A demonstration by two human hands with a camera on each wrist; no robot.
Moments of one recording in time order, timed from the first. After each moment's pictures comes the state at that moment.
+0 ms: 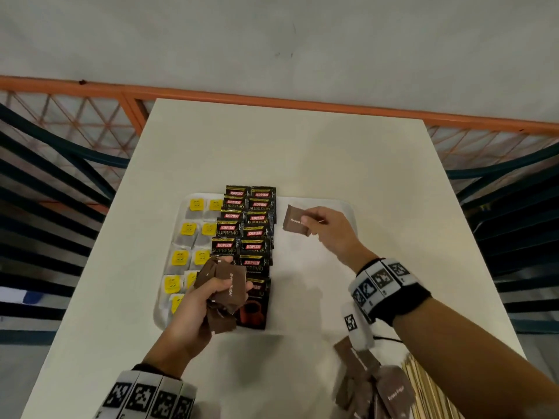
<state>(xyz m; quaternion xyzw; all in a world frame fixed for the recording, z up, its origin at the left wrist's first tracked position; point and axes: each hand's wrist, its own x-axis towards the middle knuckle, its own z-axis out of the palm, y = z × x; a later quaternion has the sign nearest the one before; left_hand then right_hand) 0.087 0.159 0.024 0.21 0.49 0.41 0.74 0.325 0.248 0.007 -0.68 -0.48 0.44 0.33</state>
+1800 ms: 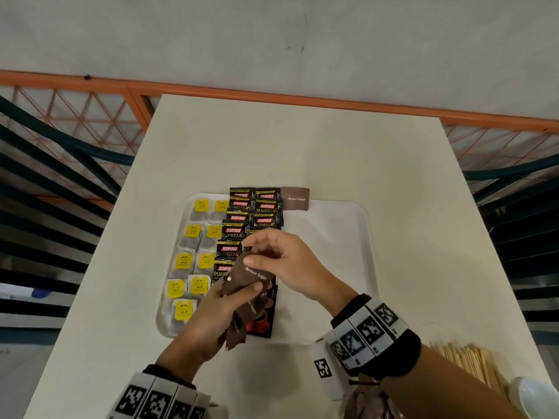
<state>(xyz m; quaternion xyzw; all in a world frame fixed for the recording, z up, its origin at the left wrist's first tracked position) 0.103 0.171 0.021 0.26 0.51 0.36 0.74 0.247 0.216 0.031 -0.49 -0.55 0.59 0.32</state>
